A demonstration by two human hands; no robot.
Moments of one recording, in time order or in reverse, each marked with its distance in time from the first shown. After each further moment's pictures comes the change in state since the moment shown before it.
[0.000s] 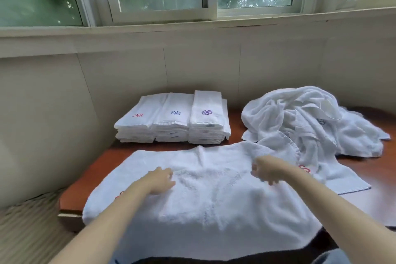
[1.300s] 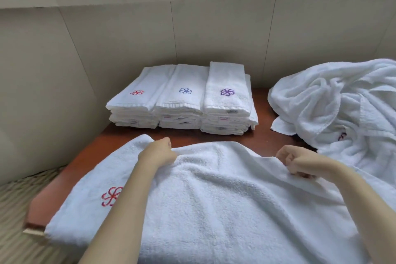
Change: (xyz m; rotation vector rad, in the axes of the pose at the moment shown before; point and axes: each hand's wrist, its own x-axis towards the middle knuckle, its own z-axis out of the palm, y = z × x) left_hand 0.118 -0.032 -0.017 -0.239 0.221 -0.244; right_hand 0.108 0.032 0.003 0.541 -0.036 0.046
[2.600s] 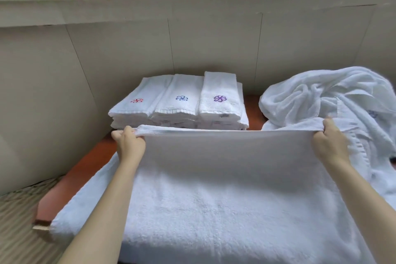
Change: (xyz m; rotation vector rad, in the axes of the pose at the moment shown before) left_hand -0.005 -0.034 -0.021 -0.542 0.689 -0.095; right_hand -0.030 0.013 -0.024 0.243 0.966 -0.103
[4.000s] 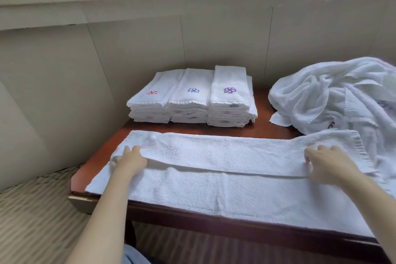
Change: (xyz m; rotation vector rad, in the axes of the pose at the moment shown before) left_hand -0.039 -0.045 -0.058 0.682 -0.568 -0.162; right_hand -0.054 0.018 -0.013 -1.003 -0.584 -0.303
